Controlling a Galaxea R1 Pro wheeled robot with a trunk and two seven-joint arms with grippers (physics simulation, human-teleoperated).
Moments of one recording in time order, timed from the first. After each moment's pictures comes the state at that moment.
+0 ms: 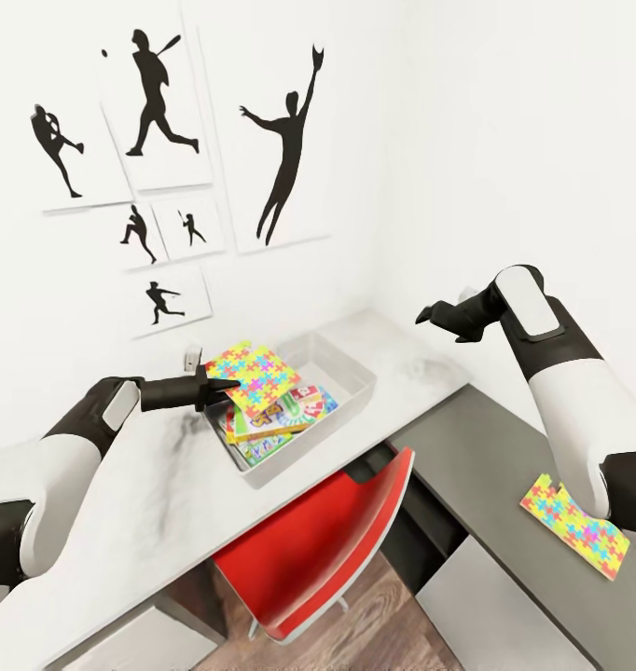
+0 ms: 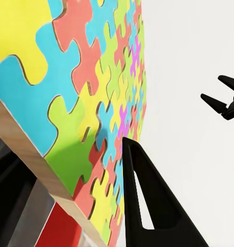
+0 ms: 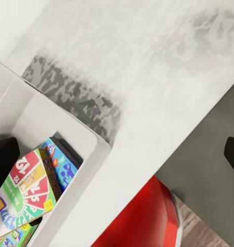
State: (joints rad) left arm -1.14 0.22 0.08 -0.43 0.40 1.03 -0.96; right arm -1.36 -0.19 0.19 -0.81 -1.18 1.05 -0.70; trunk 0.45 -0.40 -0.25
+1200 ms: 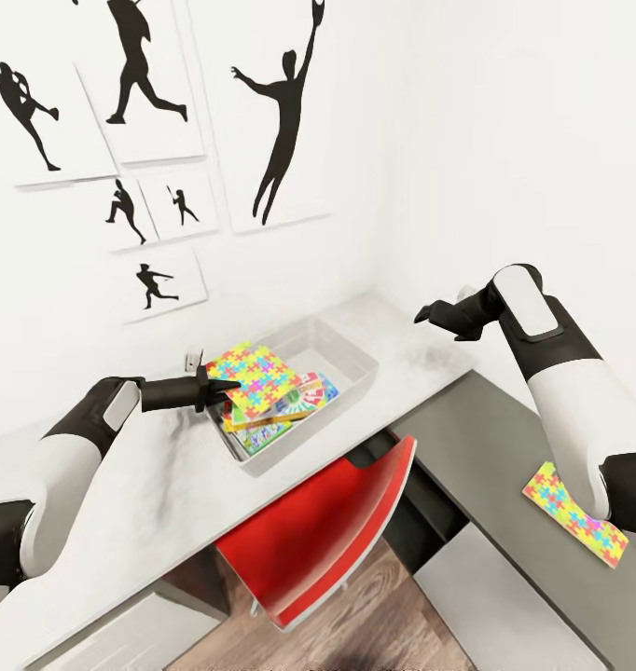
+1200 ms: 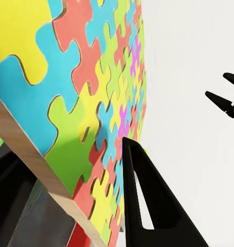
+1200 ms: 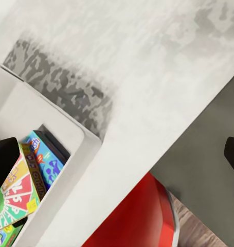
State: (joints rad) left arm -1.14 0.22 0.08 -0.43 0.40 1.03 -0.96; right arm -1.36 -0.19 0.21 -0.83 -1.18 1.05 -0.70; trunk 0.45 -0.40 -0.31
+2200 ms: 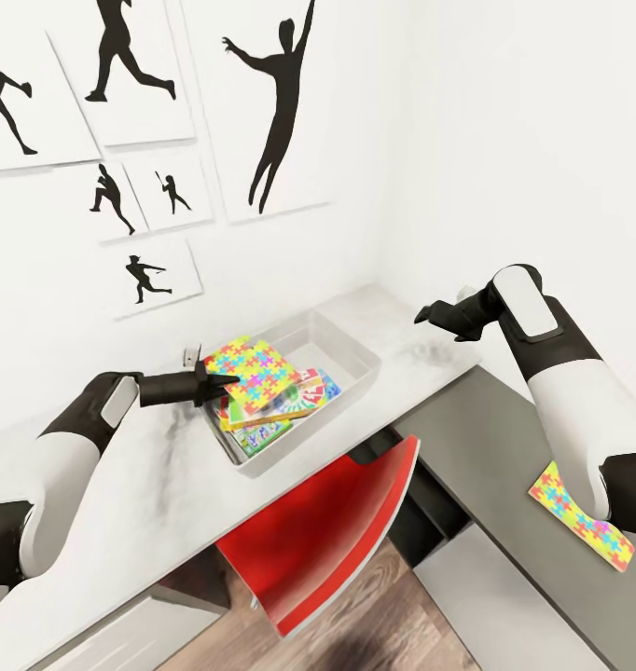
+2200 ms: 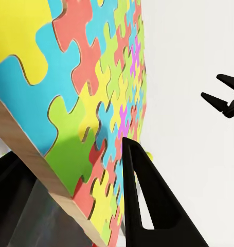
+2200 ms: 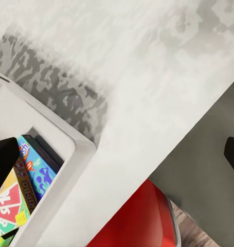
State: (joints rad) left arm -1.14 0.22 0.08 -0.47 0.40 1.03 -0.96; right arm -1.36 -0.19 0.21 -0.83 -1.18 1.05 -0.70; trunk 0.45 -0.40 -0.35
